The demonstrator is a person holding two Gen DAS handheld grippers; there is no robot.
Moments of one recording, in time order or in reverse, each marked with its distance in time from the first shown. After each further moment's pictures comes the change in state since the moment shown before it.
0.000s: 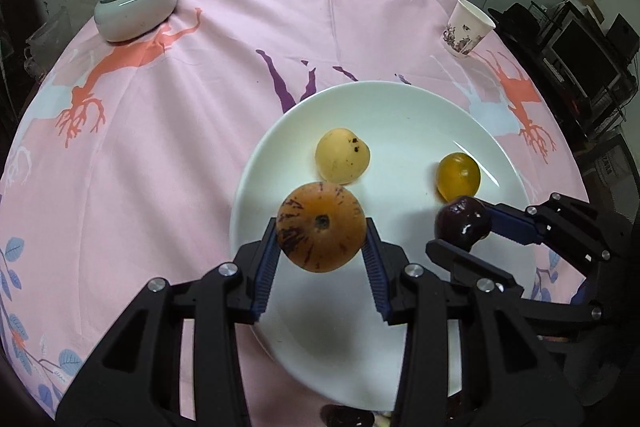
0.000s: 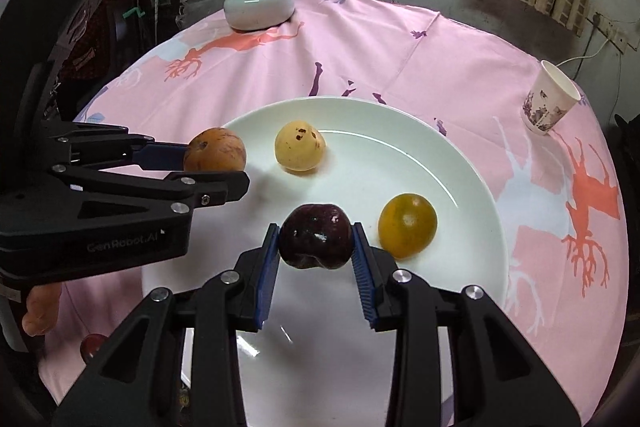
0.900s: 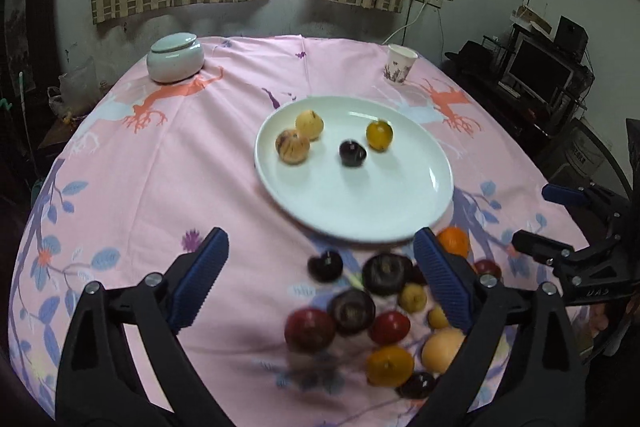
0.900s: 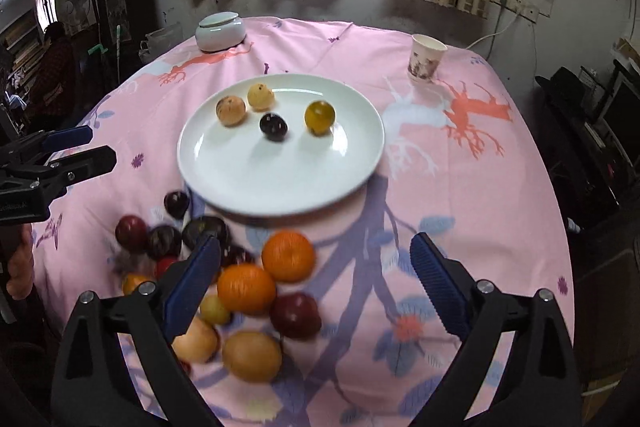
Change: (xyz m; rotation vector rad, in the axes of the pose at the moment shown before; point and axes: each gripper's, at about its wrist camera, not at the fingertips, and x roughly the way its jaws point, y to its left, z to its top) left arm -0.138 -0.017 -0.161 0.083 -0.291 -0.014; right arm -0.148 0.013 -0.145 0.154 -0.114 -0.188
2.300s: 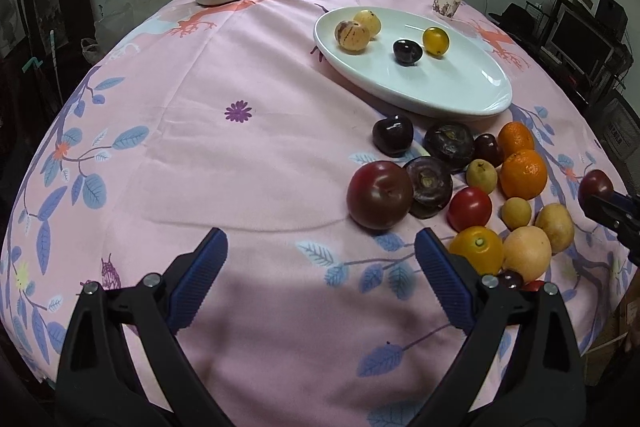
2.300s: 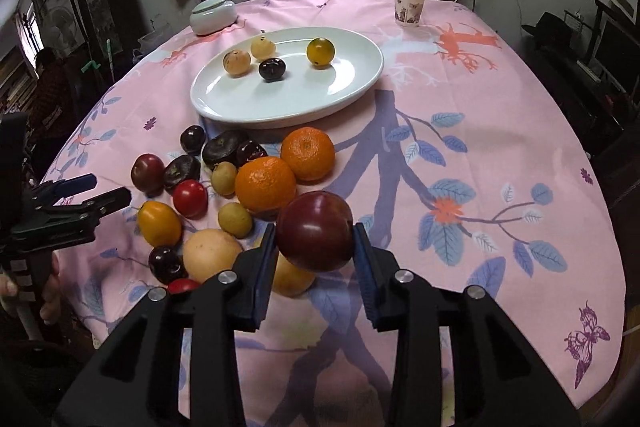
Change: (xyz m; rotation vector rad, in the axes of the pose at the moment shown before) left arm 0.020 0.026 -0.075 -0.055 0.146 0.144; right arm -0.007 0.014 -0.073 0.145 0.043 0.050
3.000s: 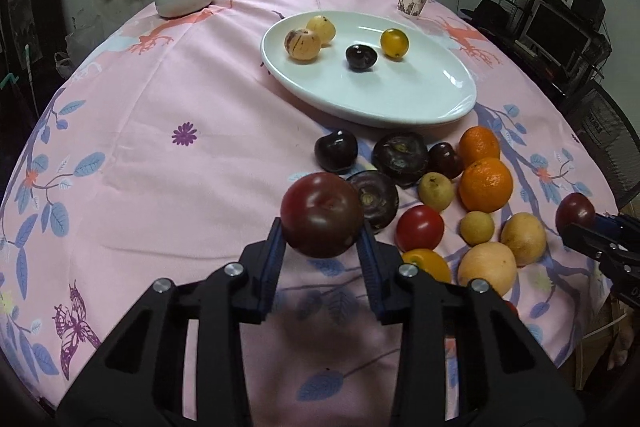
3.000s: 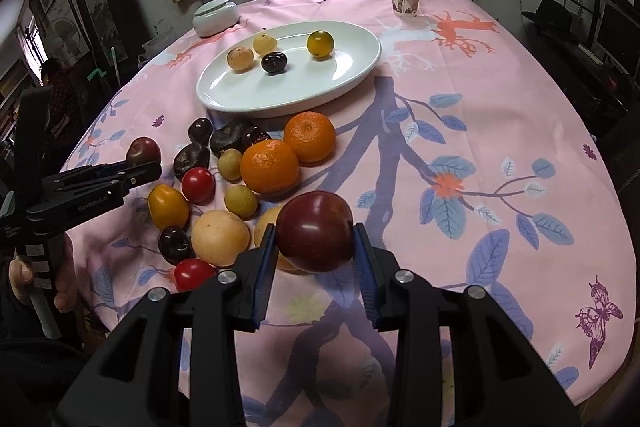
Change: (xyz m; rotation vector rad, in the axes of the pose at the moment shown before) left arm -0.002 -0.028 0.013 0.049 -0.020 -0.097; right arm -0.005 -0.006 -0.010 0.035 0.002 0.040
